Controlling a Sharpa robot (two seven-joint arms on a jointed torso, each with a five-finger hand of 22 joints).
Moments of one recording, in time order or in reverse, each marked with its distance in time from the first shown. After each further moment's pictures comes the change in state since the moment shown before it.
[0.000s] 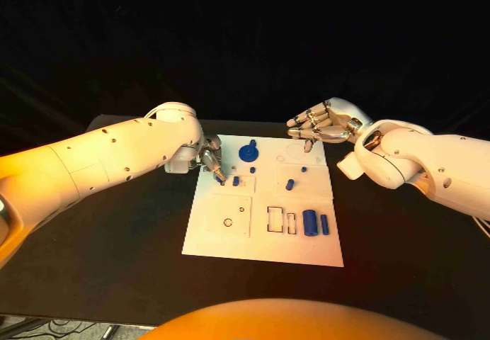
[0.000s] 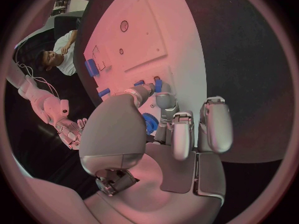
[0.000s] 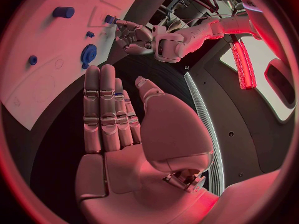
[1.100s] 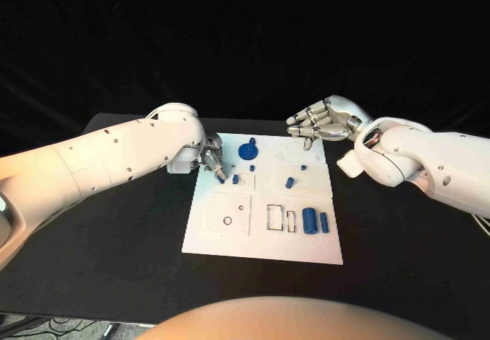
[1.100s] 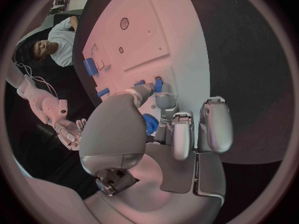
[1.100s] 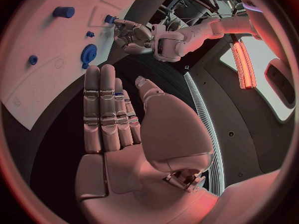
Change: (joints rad) left arm -0.007 0.008 -0.005 0.001 0.006 -0.026 -0.017; left_hand 0.004 0.004 0.000 0.000 0.004 0.002 0.002 -0.007 0.001 0.003 -0.003 0.000 0.000 0.000 0.000 0.000 0.000 0.000 0.000 0.000 0.000 0.000; right arm 0.000 0.000 0.000 -0.001 0.000 0.000 0.000; right_hand 0.000 0.000 0.000 0.000 0.000 0.000 0.000 0.000 0.000 0.000 0.000 0.000 -0.002 0.000 0.000 0.000 0.001 0.000 0.000 0.000 0.000 -0.001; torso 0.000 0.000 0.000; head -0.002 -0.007
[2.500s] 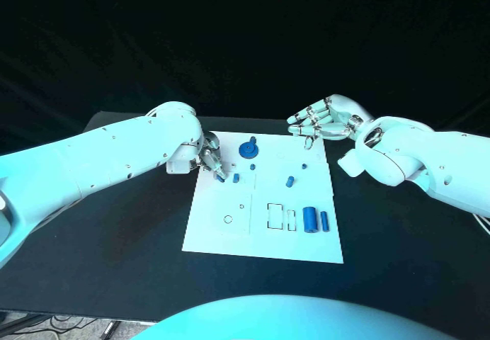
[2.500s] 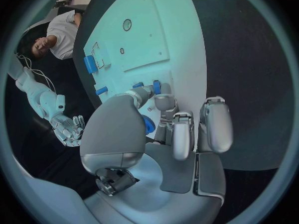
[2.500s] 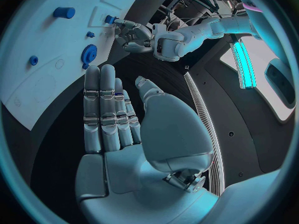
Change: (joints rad) left arm -0.002 -0.004 -0.003 -0.005 0.069 0.000 -0.053; left_hand -0.048 0.047 0.006 0.006 0.007 0.013 -0.005 -0.015 0.016 0.018 -0.004 0.012 0.018 0.000 0.000 0.000 0.001 0.000 0.000 0.000 0.004 0.000; right arm -0.002 -0.001 0.000 0.000 0.000 0.001 0.001; right_hand 0.000 0.000 0.000 0.000 0.000 0.000 0.000 0.000 0.000 0.000 0.000 0.000 0.000 0.000 0.000 0.000 0.000 0.000 0.000 0.000 0.000 0.000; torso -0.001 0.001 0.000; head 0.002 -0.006
